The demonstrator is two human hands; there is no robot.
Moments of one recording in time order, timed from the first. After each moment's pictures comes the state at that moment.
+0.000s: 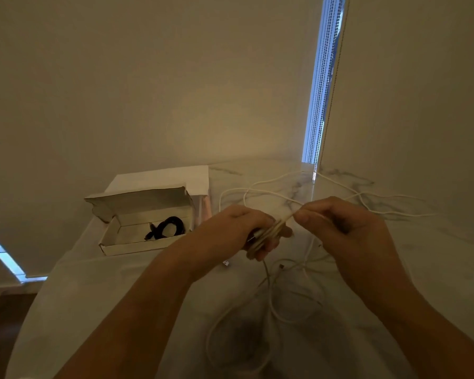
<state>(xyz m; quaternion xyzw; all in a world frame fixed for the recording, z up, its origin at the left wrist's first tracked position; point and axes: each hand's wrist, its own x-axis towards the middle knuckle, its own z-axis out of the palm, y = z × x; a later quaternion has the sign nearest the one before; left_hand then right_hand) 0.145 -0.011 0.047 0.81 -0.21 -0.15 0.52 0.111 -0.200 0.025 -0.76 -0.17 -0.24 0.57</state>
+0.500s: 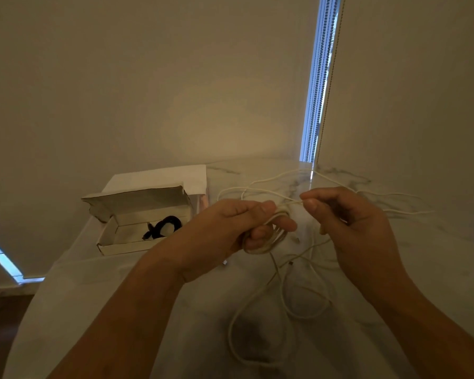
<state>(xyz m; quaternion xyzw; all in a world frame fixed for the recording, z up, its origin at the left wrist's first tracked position) 0.142 -0.004 0.045 0.70 -0.26 -0.17 0.64 0.123 -0.210 0.018 -0.75 -0.12 -0.28 0.59</state>
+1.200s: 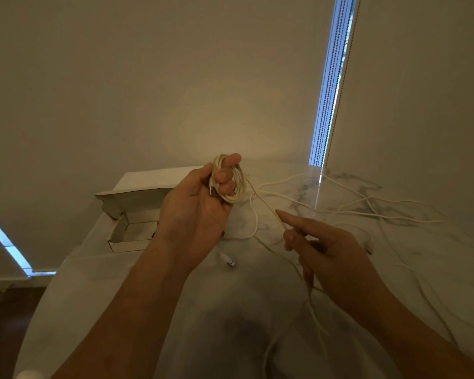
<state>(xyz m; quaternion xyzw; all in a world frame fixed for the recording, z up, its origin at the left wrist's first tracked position) 0.161 0.020 0.054 0.34 -0.15 -0.09 0.93 0.121 -0.189 -0.003 -0.80 -0.16 -0.13 0.56</state>
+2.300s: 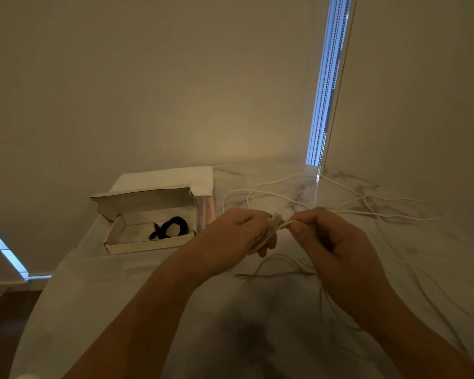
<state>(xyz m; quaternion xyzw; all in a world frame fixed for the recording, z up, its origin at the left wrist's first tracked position) 0.146 -0.005 0.035 0.86 -0.22 -0.06 0.47 0.109 -0.188 0.011 -0.81 -0.18 -0.25 0.50</state>
